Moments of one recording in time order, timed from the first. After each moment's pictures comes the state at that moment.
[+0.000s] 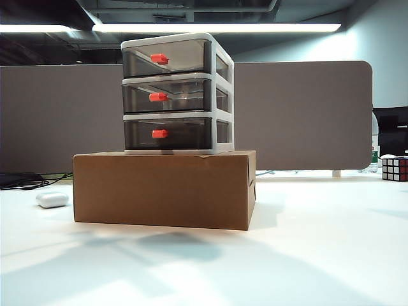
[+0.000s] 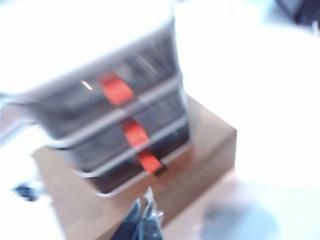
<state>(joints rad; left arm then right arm) -0.52 0.74 0.65 -0.22 0.20 0.29 0.46 1.12 1.11 -0.10 -0.26 -0.16</state>
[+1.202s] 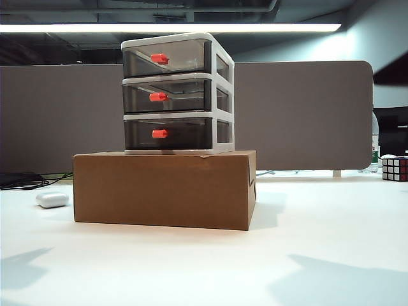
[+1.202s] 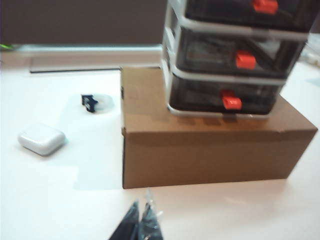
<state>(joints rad) -0.52 0.05 0.09 -0.17 -0.12 -0.11 0.45 0.19 0.12 -0.04 -0.17 -0.04</state>
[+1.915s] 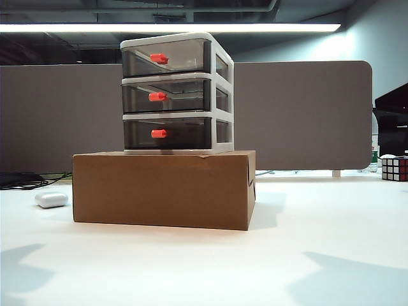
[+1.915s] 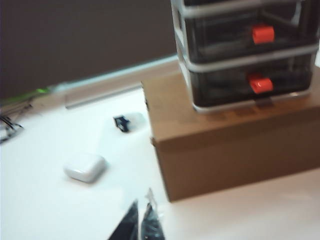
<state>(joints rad) -0.49 0.05 0.00 -0.01 -0.17 0.18 0.44 0.17 0.01 0.09 -0.12 -0.10</state>
